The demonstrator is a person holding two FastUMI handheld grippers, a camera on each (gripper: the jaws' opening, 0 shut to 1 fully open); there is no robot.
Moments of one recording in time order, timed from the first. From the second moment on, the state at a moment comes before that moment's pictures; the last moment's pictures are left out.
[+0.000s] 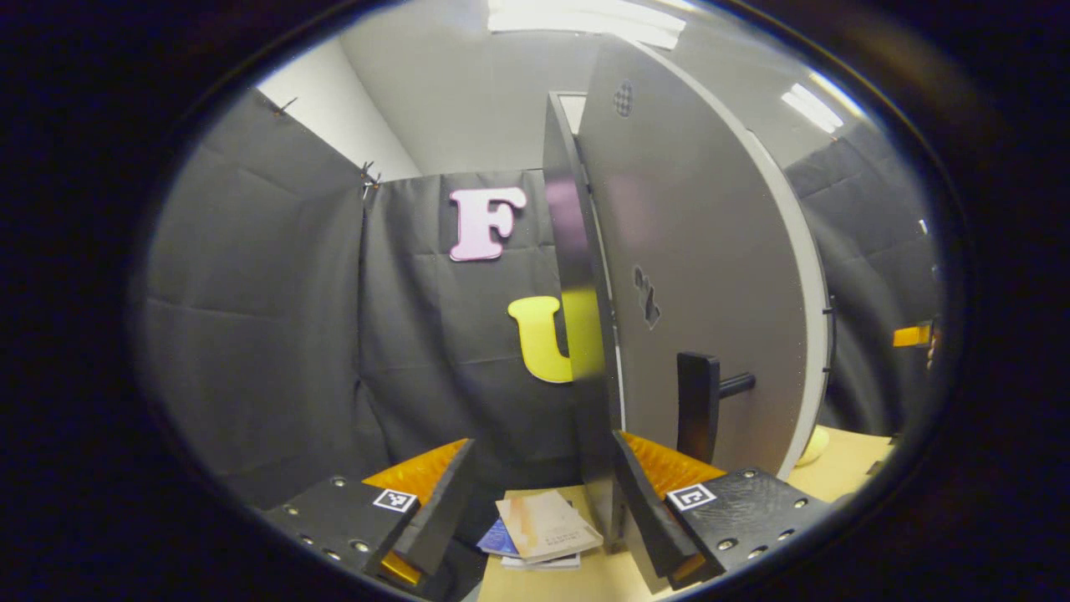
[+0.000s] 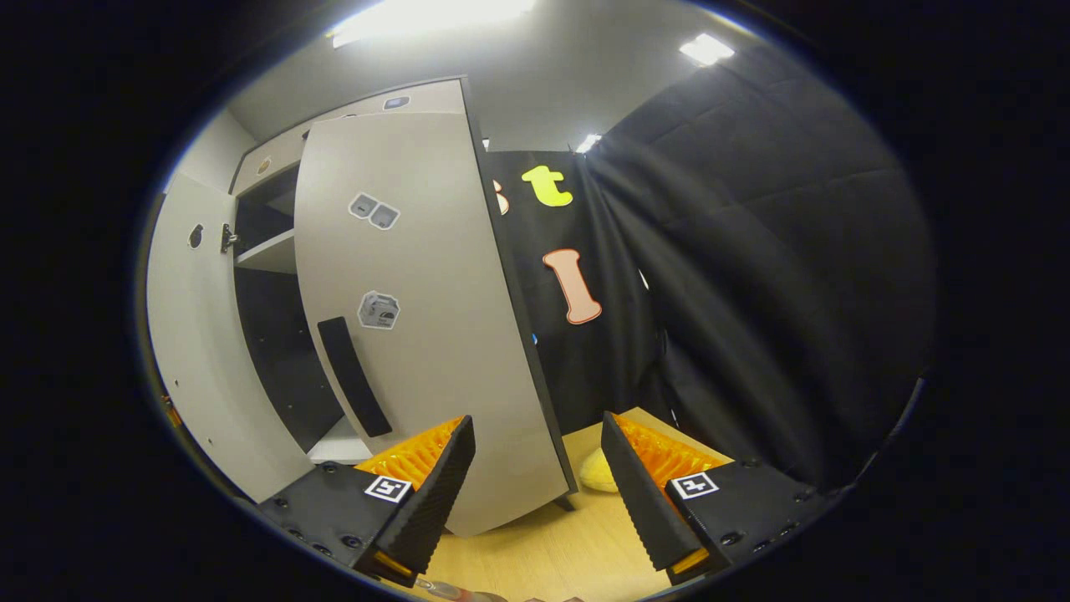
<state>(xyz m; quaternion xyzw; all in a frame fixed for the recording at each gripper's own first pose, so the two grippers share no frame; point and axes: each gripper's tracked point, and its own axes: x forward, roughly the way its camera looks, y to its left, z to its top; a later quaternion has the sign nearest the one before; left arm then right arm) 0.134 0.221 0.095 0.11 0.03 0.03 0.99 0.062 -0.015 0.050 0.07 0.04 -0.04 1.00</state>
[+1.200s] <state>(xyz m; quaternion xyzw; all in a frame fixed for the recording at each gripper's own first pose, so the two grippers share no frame) 0.178 0.041 0.060 0.06 0.05 0.02 1.00 0.092 -0.087 0.035 0.09 0.08 -0.03 0.99</state>
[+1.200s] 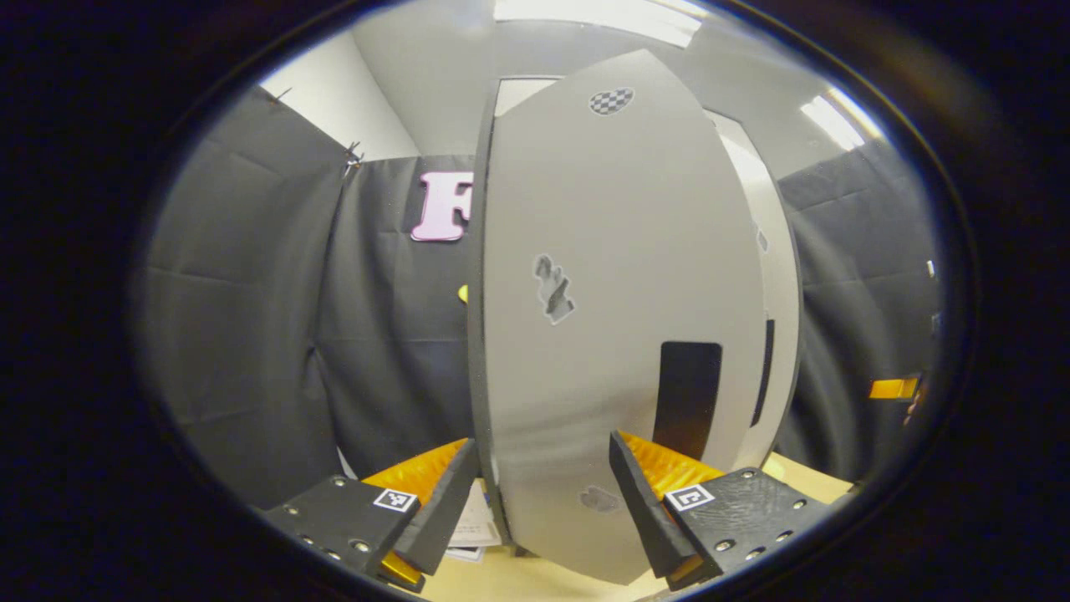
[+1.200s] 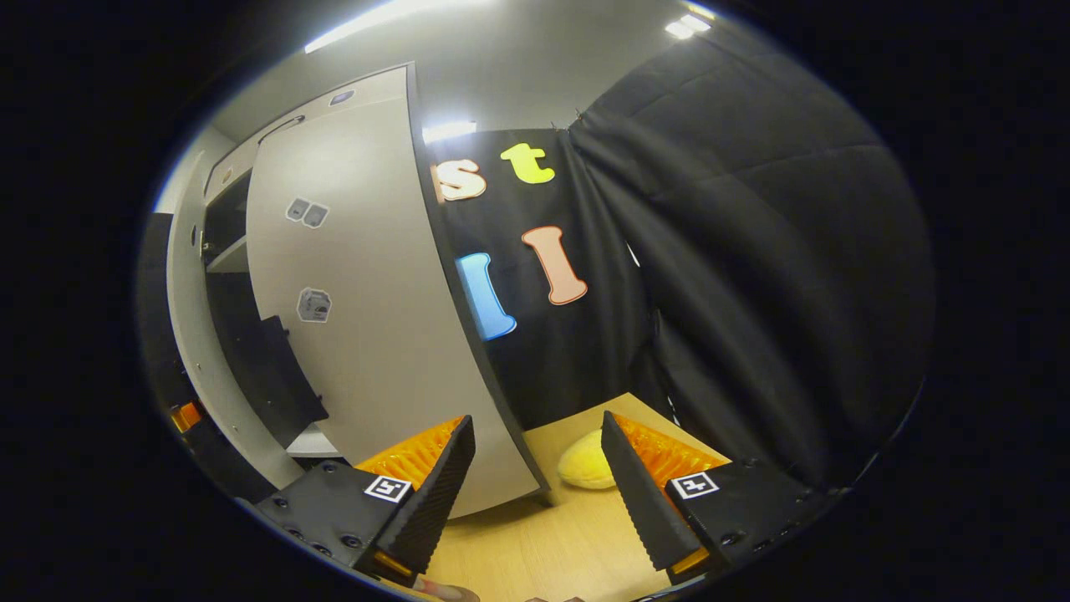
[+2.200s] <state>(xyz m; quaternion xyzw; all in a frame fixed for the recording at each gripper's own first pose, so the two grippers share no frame) 0.078 0.061 0.117 0.04 -0.05 0.06 1.00 0.112 -0.054 0.066 0.06 0.05 0.01 1.00</state>
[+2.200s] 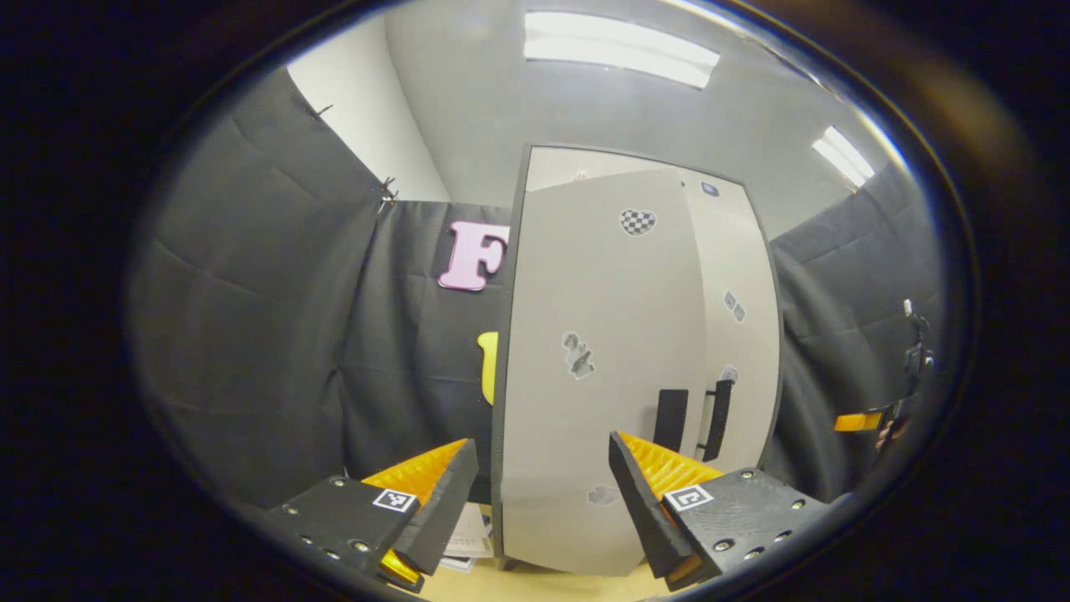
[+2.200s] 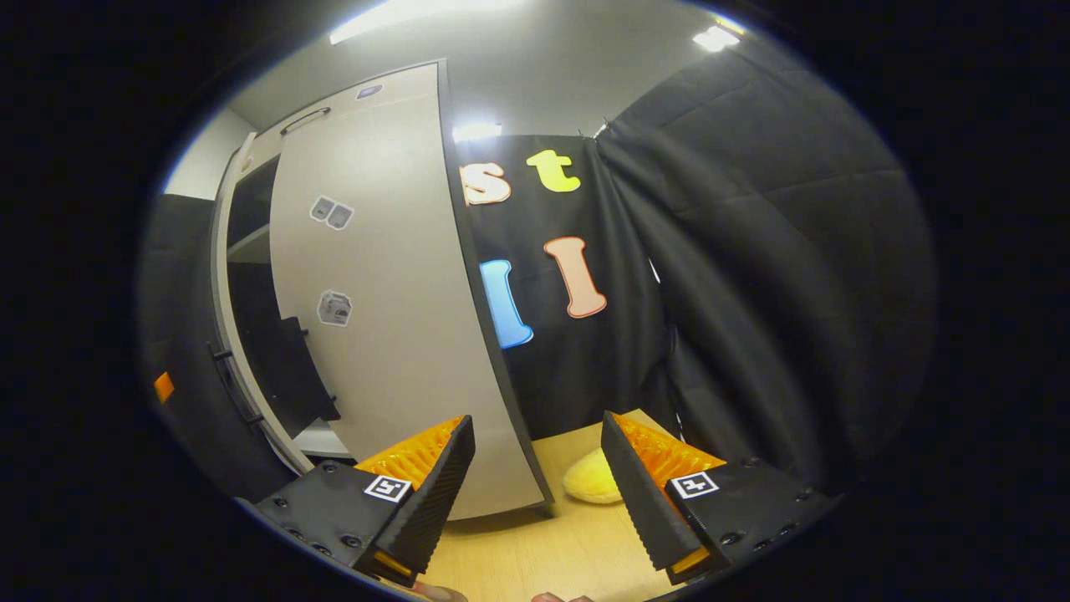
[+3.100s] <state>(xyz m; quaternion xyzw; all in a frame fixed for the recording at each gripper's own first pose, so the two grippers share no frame) 0.016 0.060 0.110 0.03 -0.02 0.13 0.99 0.094 -0.027 0.057 -0.01 0.03 0.06 1.00</state>
